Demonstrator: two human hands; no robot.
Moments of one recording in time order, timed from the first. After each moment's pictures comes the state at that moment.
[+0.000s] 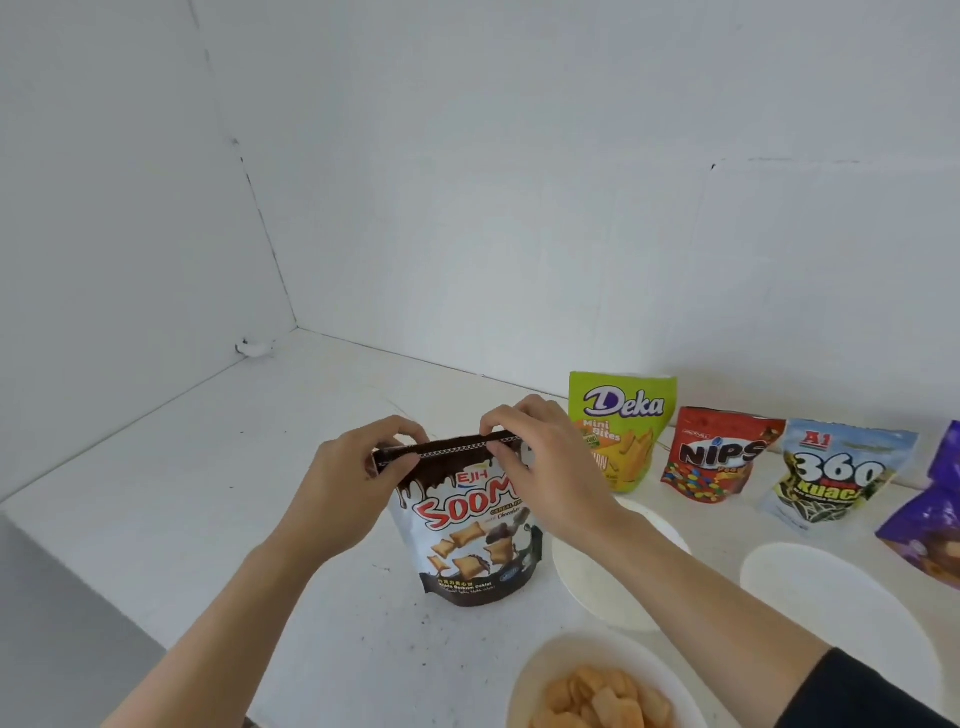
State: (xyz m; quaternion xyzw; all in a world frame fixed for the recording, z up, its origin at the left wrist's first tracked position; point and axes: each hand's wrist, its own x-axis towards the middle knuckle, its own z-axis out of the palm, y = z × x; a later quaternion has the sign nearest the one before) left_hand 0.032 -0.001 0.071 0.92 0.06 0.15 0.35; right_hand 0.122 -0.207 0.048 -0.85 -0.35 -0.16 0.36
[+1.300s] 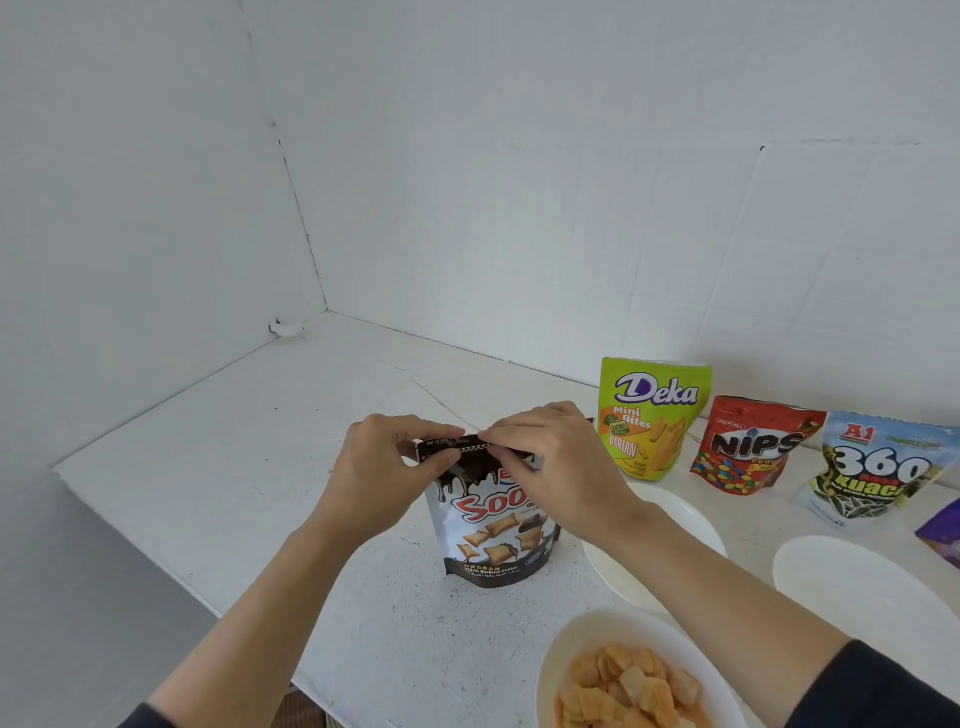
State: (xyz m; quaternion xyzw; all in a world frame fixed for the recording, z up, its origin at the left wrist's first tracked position) left_hand 0.021 0.003 0.060 0.89 0.05 0.19 0.40; right_hand 0.112 -0.189 0.039 -0.80 -0.46 -0.23 0.31
